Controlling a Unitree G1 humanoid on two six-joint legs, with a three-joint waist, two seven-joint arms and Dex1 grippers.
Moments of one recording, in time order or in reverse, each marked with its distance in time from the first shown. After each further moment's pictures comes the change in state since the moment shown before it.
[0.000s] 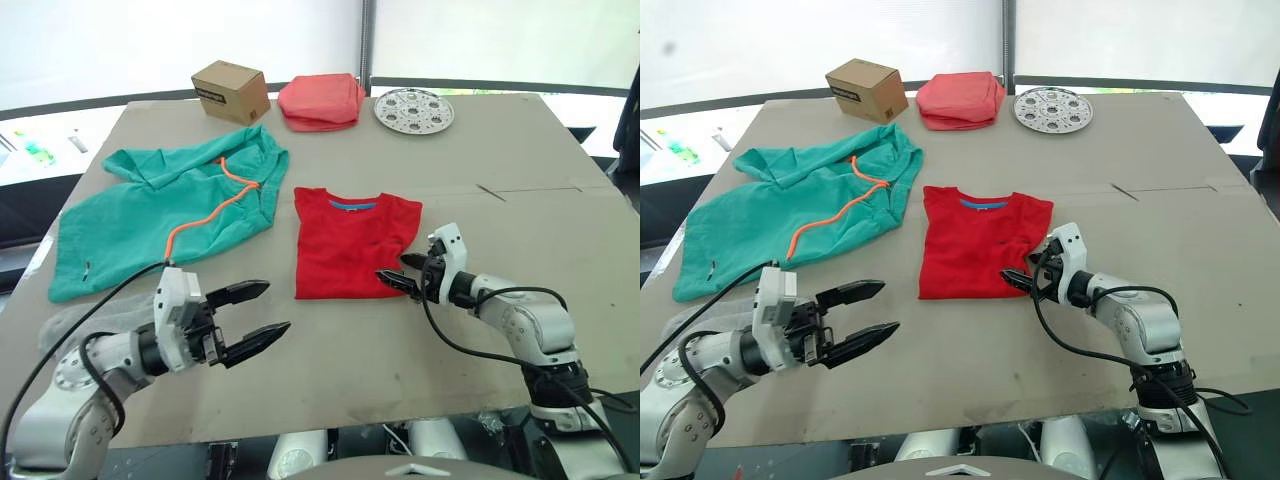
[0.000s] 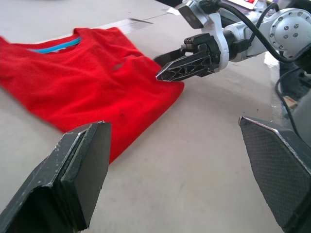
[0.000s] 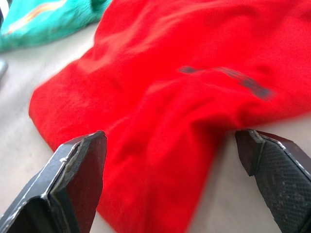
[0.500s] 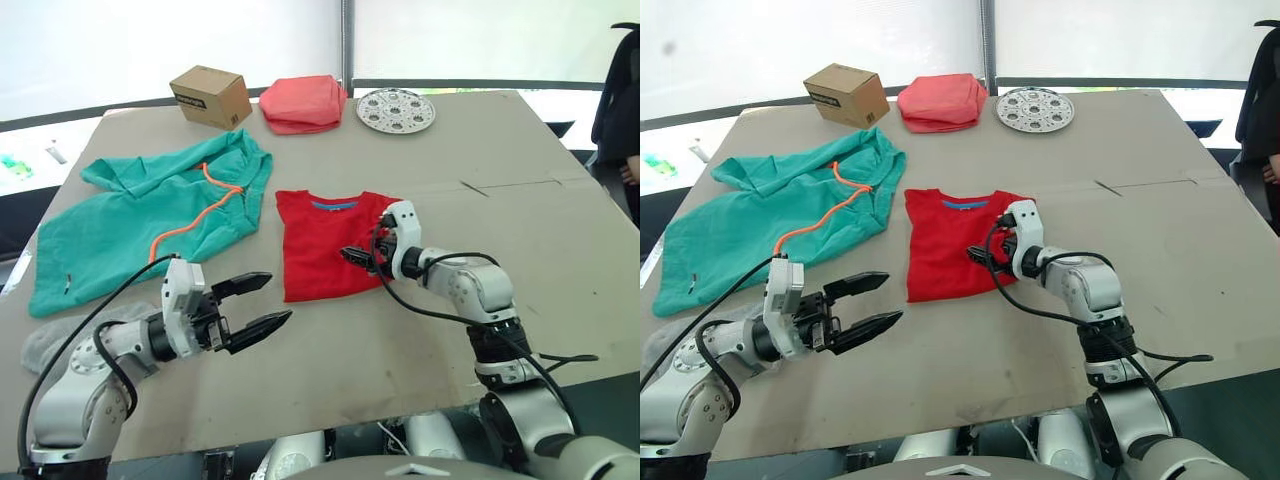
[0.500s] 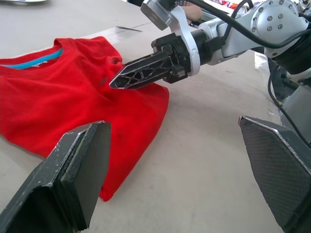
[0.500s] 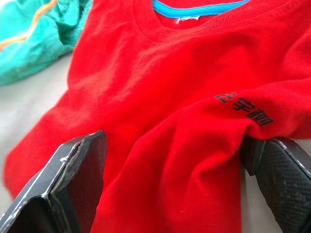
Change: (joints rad) left arm -0.047 -0.006 -0.035 0.093 0.010 -0.042 -0.005; right arm -0.255 0.216 0.082 0.258 -0.126 0.017 -0.200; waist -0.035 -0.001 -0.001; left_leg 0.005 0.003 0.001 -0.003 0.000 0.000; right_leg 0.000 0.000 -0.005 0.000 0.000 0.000
